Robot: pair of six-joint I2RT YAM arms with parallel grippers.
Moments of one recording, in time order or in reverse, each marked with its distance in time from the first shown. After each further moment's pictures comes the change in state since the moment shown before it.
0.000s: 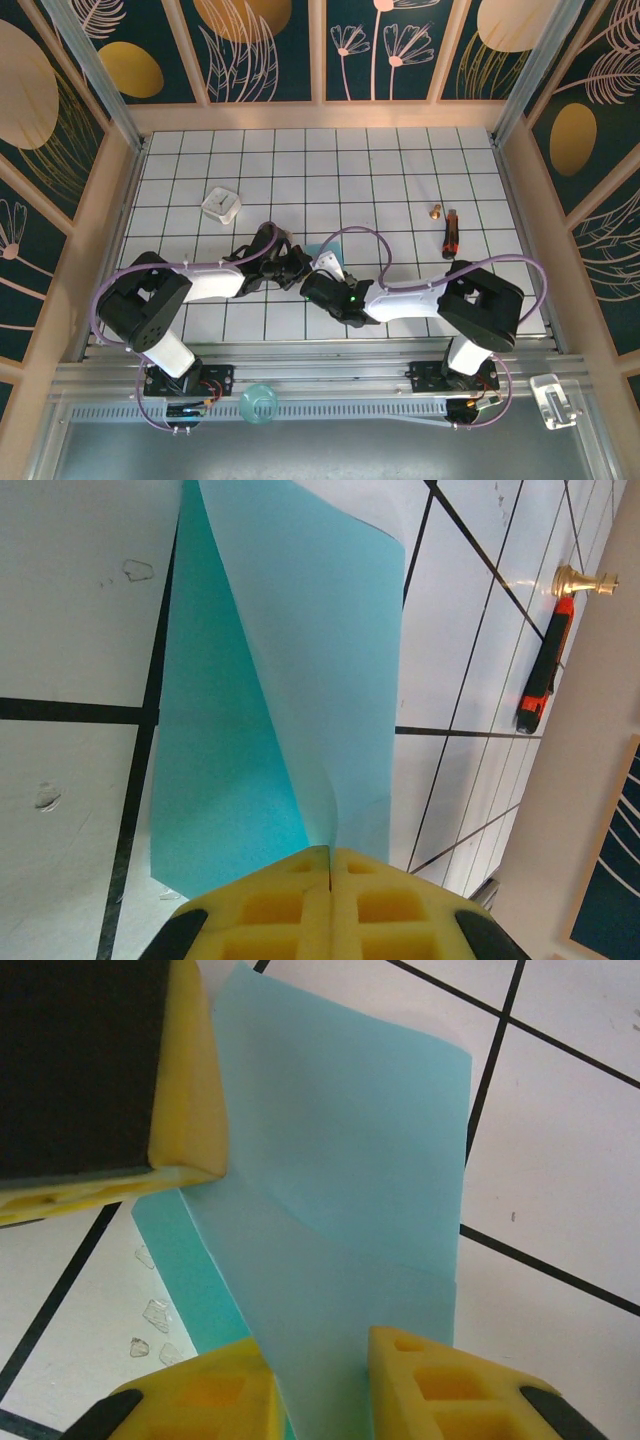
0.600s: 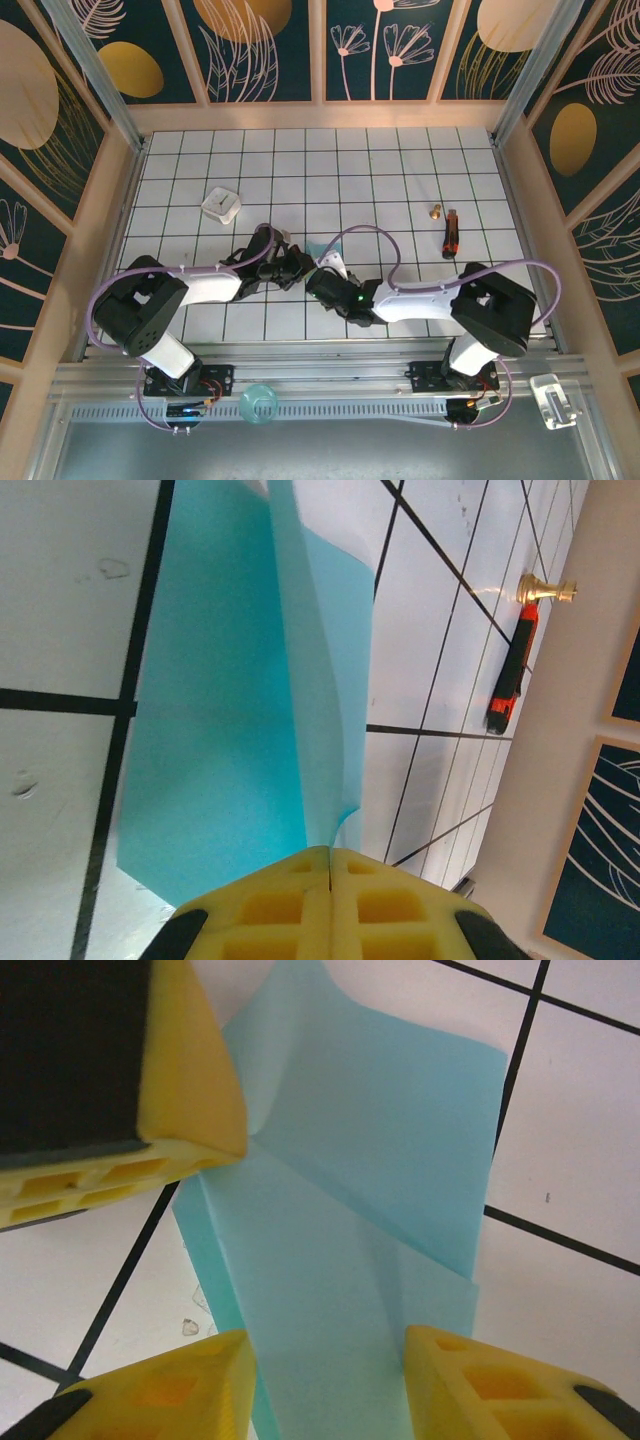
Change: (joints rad) left arm 0.000 -0.029 -0.033 0.064 -0.001 -0.035; right arm -0.013 -0.060 -0.030 0.024 -0.085 0.049
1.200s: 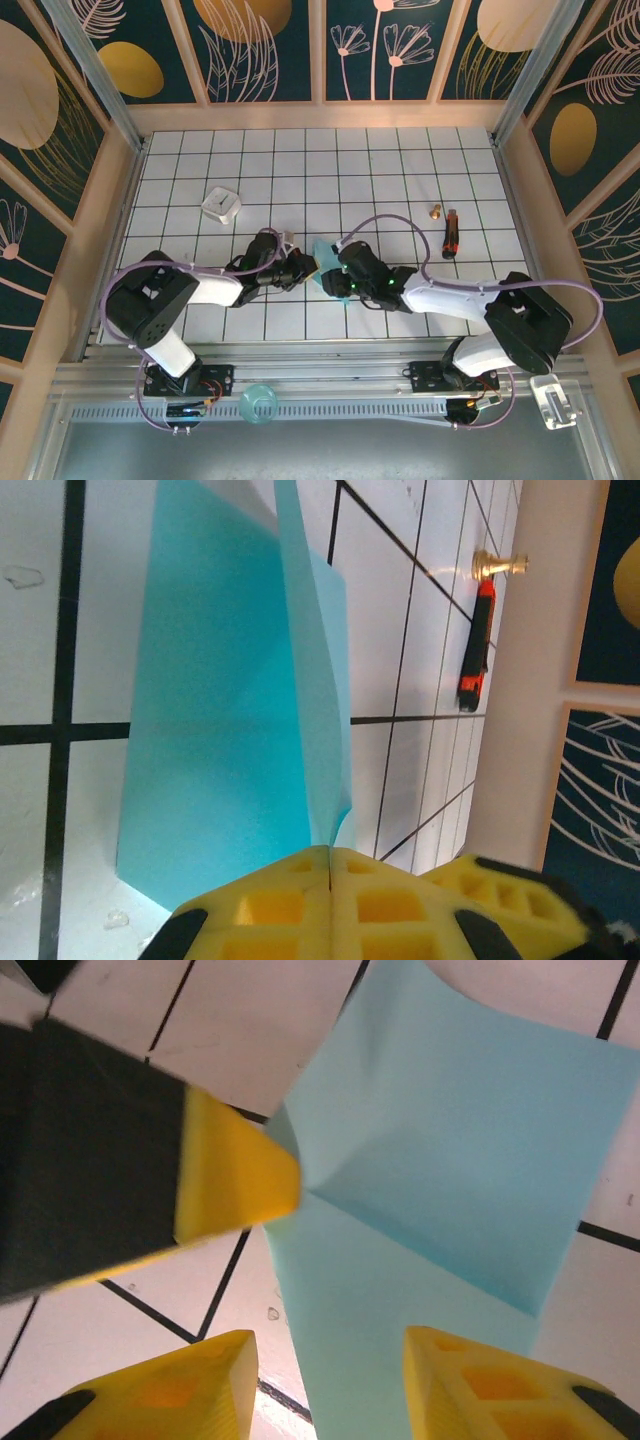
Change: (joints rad) left arm 0.000 0.040 -0.076 0.224 0.028 0.038; right arm -0.207 -0.193 -0.105 0.097 -0.435 0.000
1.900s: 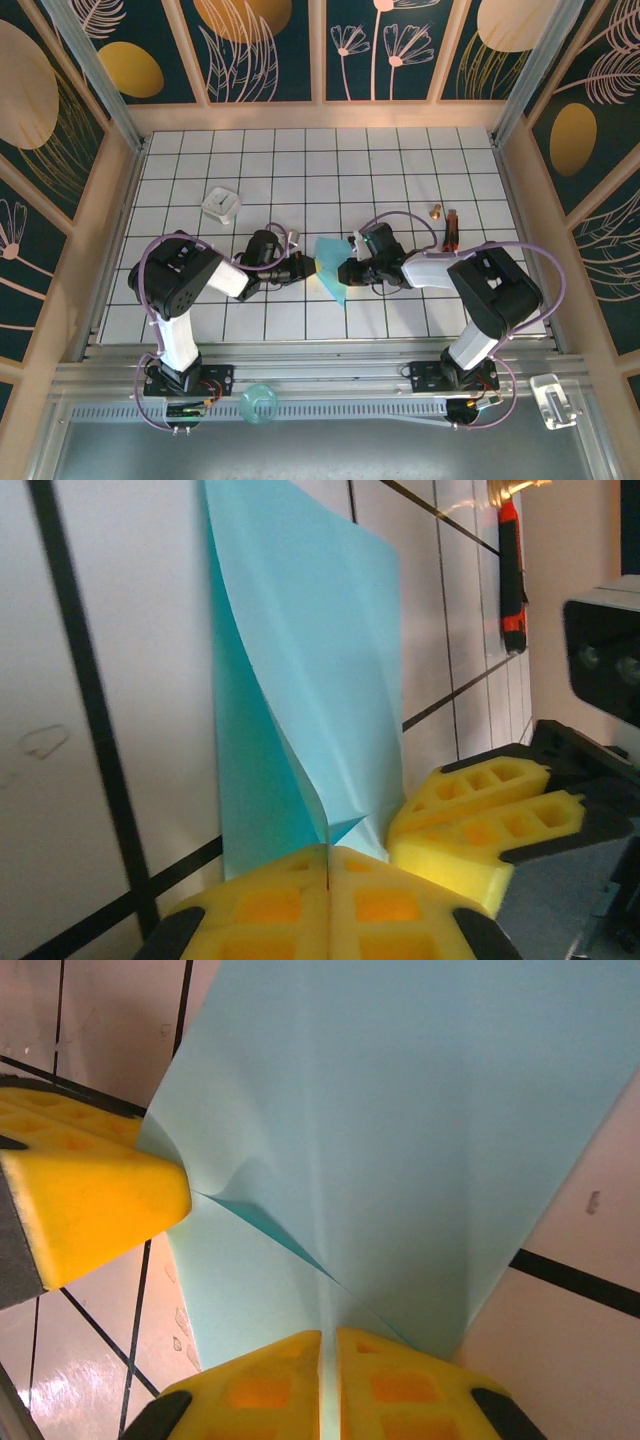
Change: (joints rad) left arm 0.085 0.237 0.031 0.177 0.167 0.317; right arm -0.343 0.232 -0.002 0.120 -0.522 -0.021
